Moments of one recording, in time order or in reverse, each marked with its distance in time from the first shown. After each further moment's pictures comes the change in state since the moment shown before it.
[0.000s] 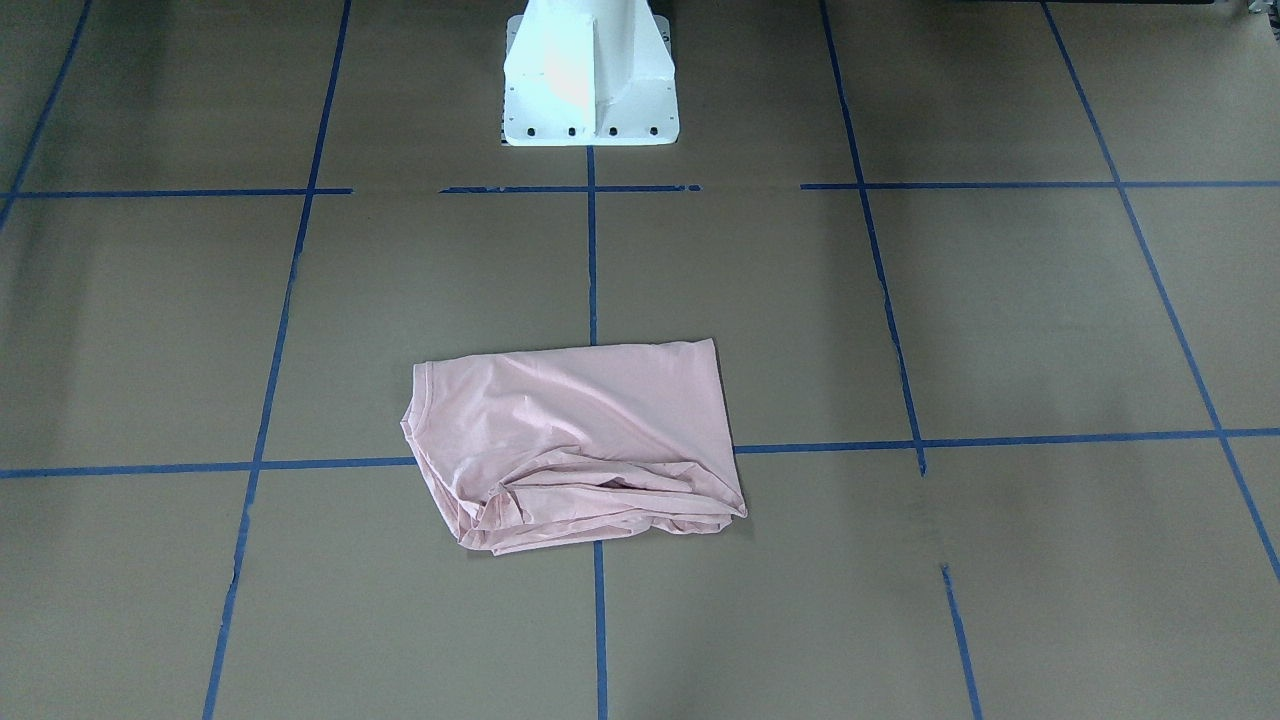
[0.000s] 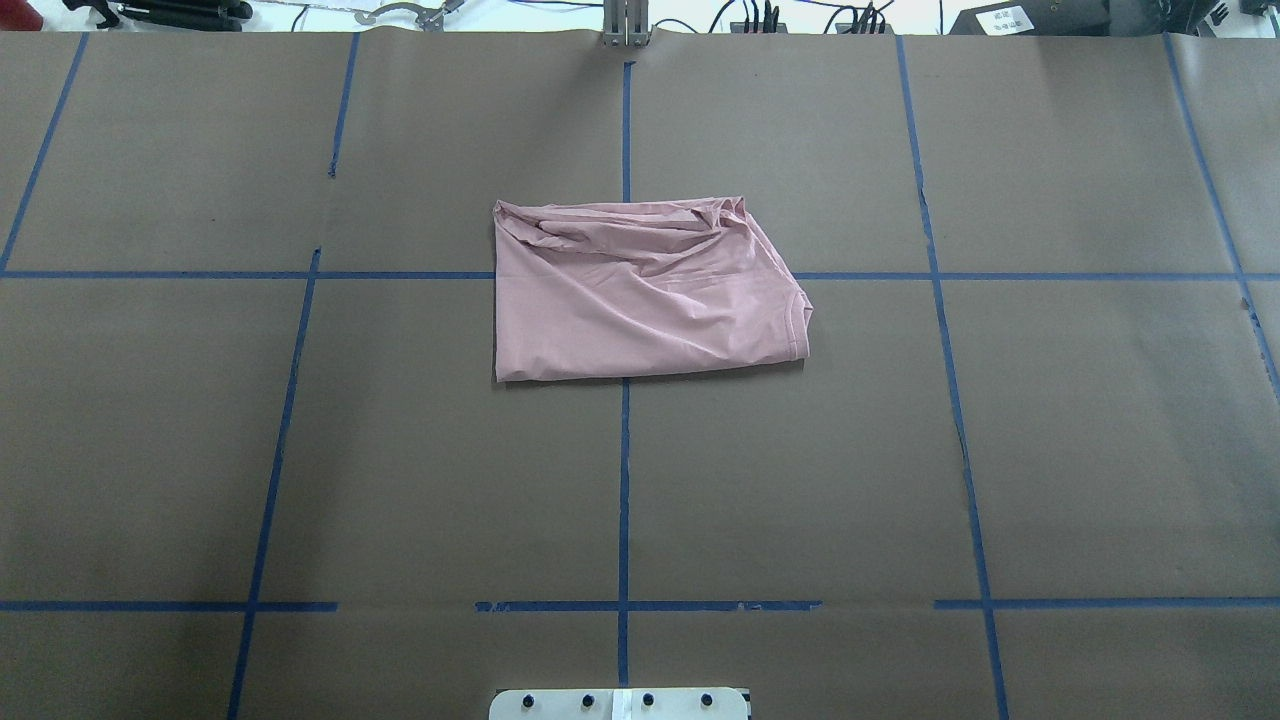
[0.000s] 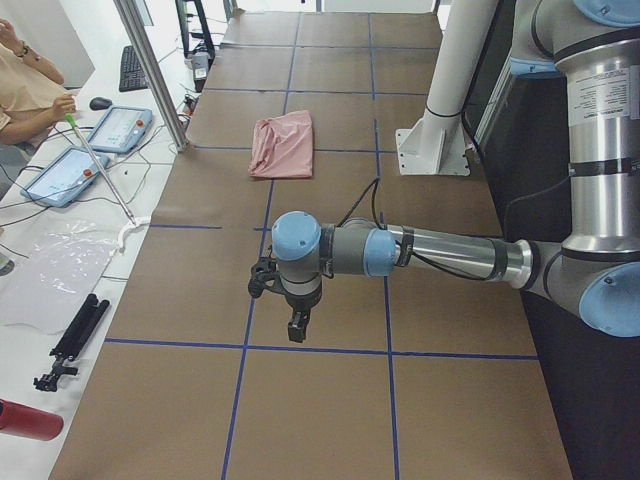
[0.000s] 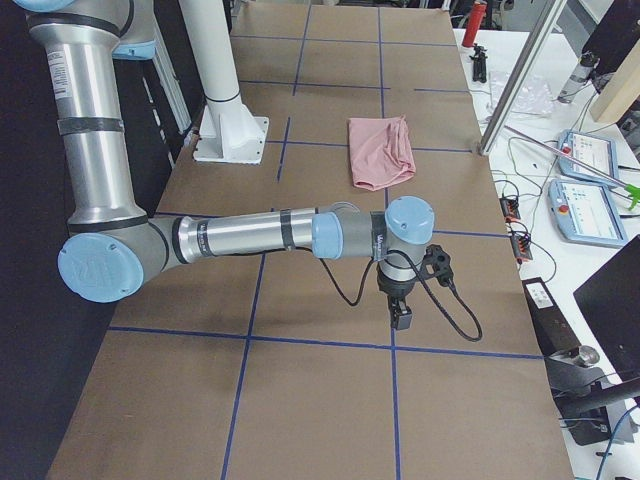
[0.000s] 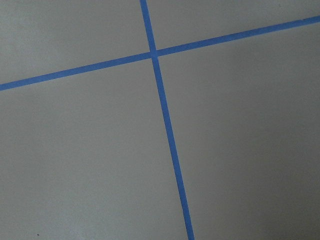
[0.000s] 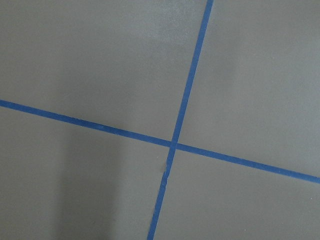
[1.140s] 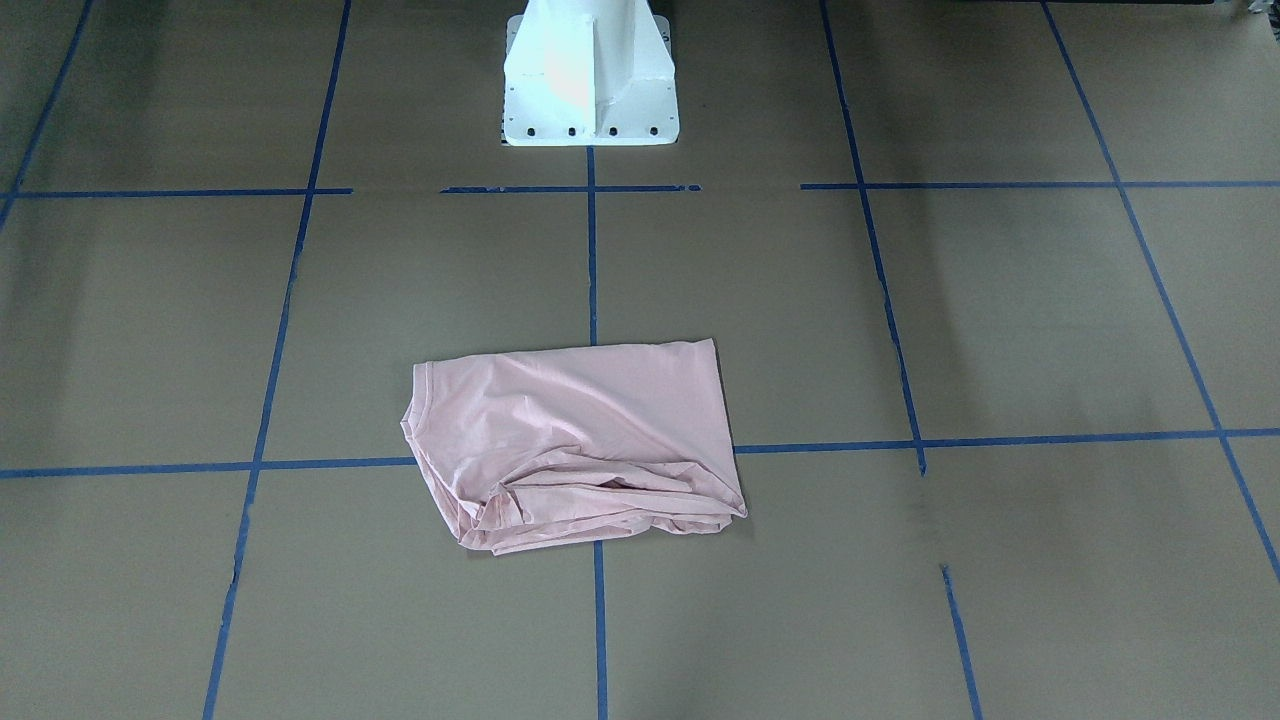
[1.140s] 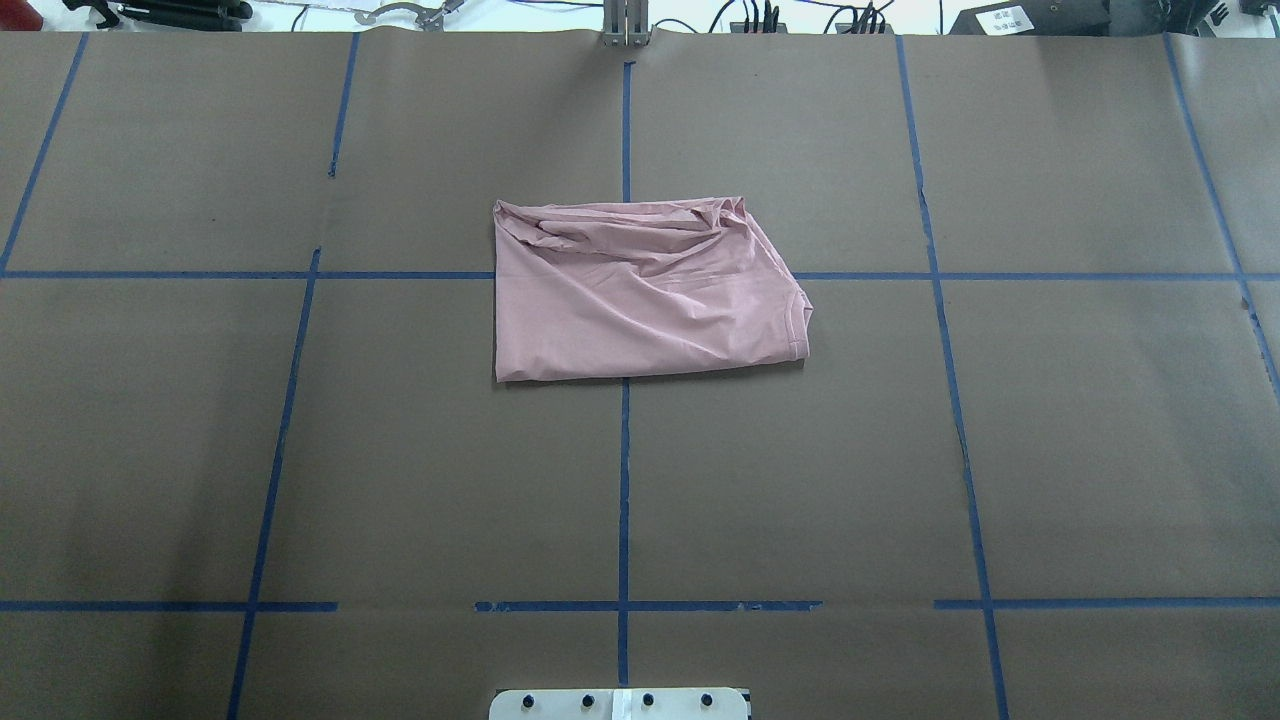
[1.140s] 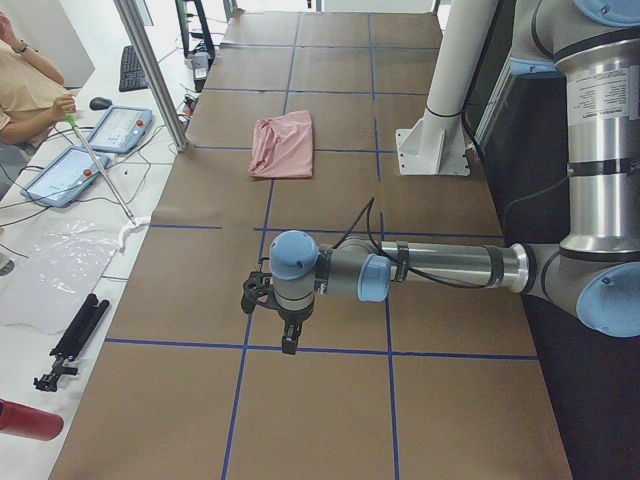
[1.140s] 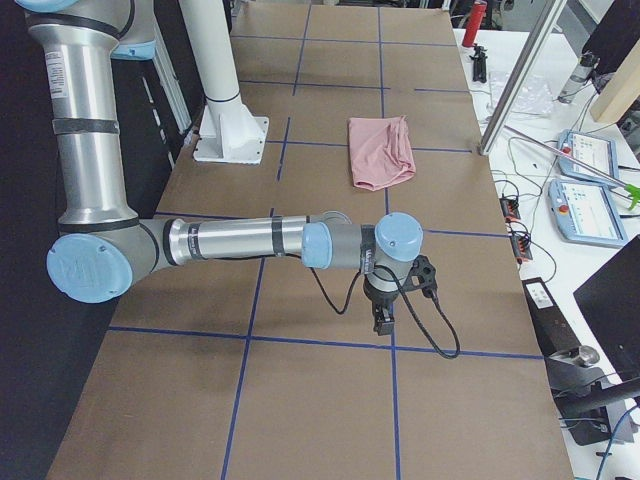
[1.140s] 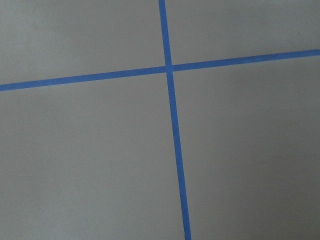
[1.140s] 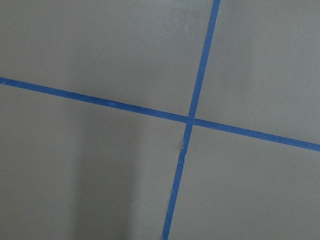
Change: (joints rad) left arm -0.003 -0.011 0.131 -0.228 -0.016 -0.146; right arm -0.013 -0.038 0.006 -0.013 0.058 0.007
